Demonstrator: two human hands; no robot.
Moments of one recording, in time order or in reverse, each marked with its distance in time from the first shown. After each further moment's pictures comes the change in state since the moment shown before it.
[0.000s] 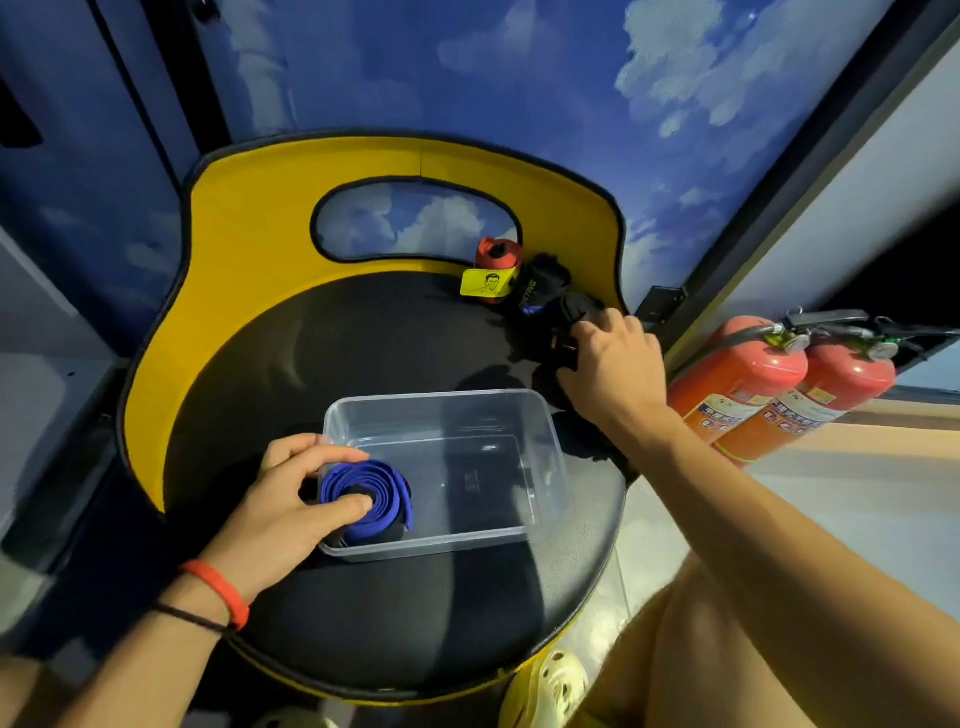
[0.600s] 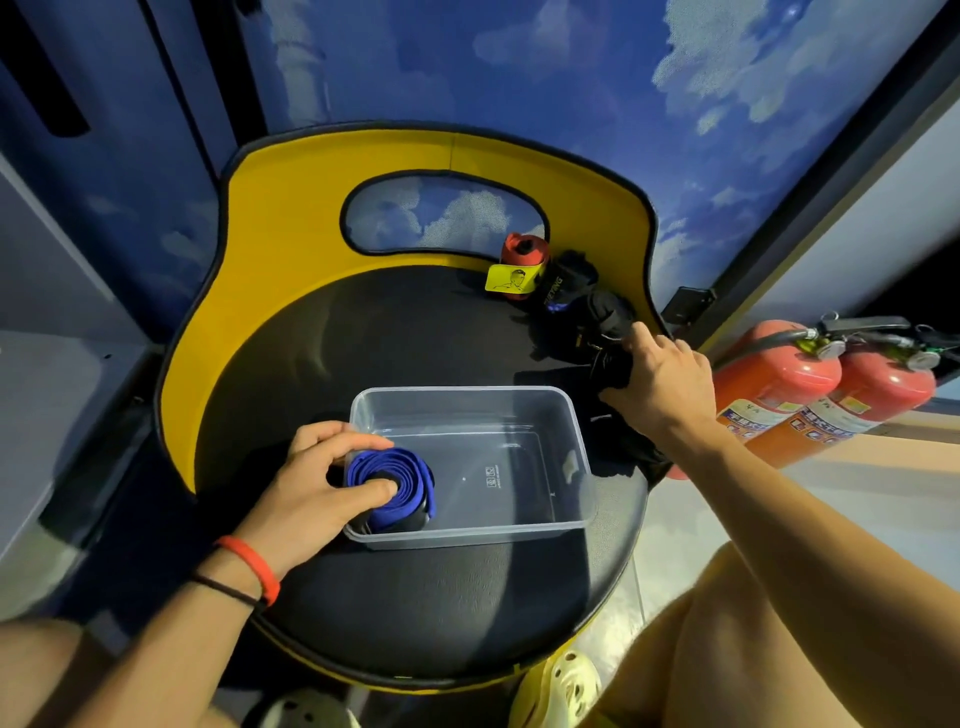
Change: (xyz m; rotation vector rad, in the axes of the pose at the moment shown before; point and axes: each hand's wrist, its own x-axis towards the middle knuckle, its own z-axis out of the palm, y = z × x) left_hand 0.001 0.003 -0.001 -0.013 0.004 -0.019; right_hand -0.007 0.033 0.018 0.092 -0.080 0.032
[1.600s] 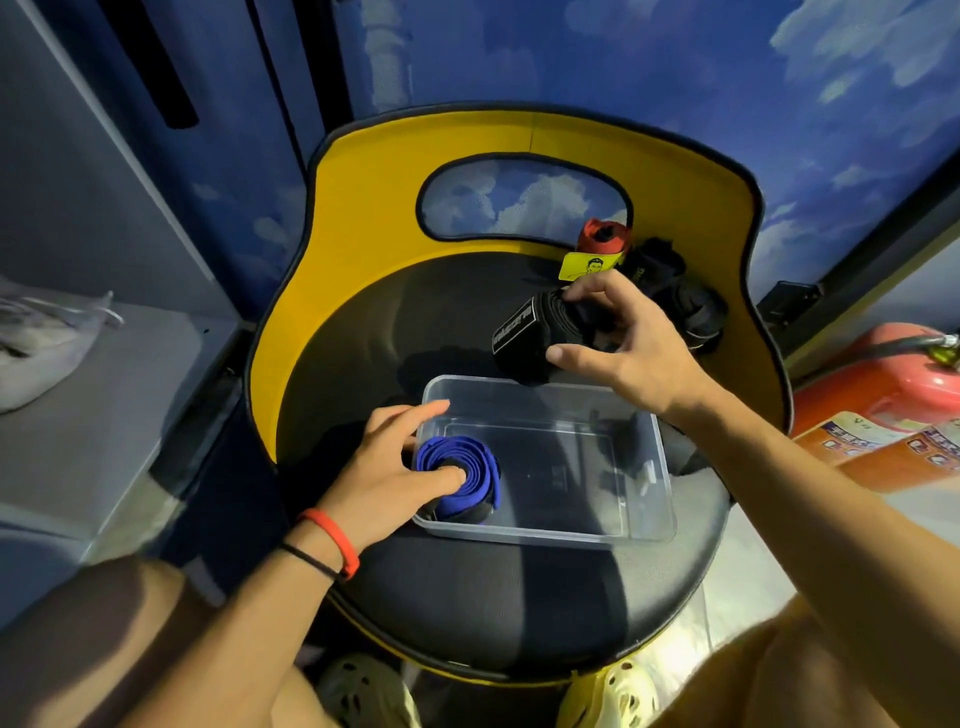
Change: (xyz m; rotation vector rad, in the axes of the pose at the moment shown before) left_hand 0.003 0.002 0.002 0.008 0.001 -0.055; right_hand 0.017 -0.097 -0.022 0.961 -0.110 -0.454
